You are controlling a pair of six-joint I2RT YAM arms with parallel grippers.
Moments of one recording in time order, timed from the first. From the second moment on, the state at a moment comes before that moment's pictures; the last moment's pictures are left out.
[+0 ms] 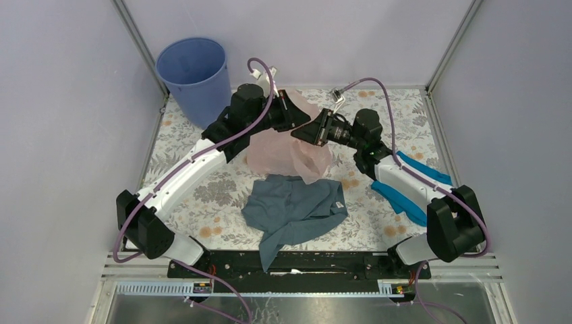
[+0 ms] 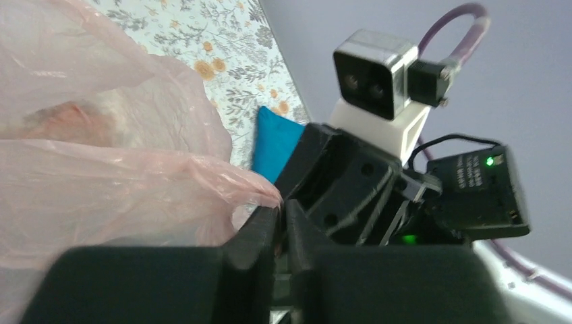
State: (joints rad) left arm -0.64 1.46 1.41 -0.21 0.26 -0.78; right arm 0.48 1.44 0.94 0.54 -0.73 0.89
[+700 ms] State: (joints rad) left arm -0.26 1.58 1.88 -0.55 -0.20 -0.38; right arm 0.48 1.03 0.87 0.17 -0.15 0.58
